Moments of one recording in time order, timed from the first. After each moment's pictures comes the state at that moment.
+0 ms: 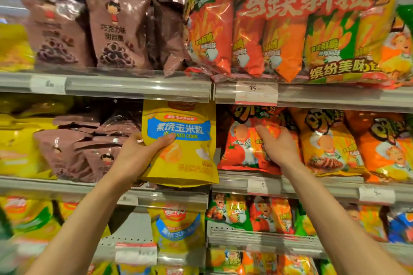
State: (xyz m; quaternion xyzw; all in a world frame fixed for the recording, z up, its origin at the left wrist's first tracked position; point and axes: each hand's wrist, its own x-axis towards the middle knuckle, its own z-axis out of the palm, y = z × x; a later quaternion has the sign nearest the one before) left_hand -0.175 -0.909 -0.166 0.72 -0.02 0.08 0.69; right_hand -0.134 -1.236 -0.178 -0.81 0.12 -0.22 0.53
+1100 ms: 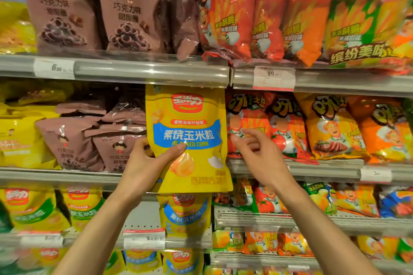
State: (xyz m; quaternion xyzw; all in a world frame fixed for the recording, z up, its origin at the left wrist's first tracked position) left_hand -0.198 -0.881 -0.212 0.72 -0.03 0.08 0.68; right_hand -0.201 -1.151 -0.205 -0.86 -0.03 -0.21 0.46
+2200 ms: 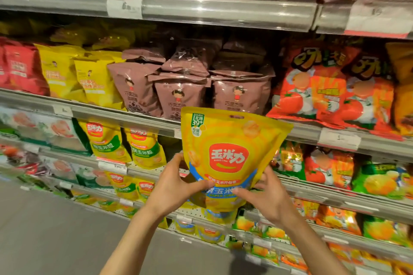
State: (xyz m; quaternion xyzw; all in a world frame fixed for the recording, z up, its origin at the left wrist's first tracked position) left_hand -0.279 -0.823 -0.331 0.85 0.02 0.04 0.53; right_hand -0.263 -1.069 -0.349 -0.80 -0.03 0.06 0.59
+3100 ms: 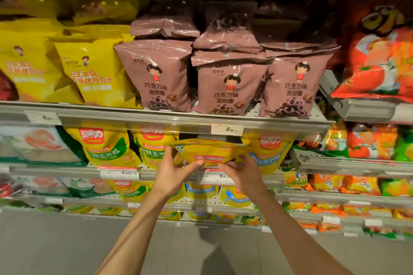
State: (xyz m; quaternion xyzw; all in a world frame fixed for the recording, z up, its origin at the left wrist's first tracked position) left_hand -0.166 -0.671 -0.428 0.79 0.04 -0.01 0.61; right_hand -0.169 -0.887 -0.457 -0.76 0.07 0.02 0.65
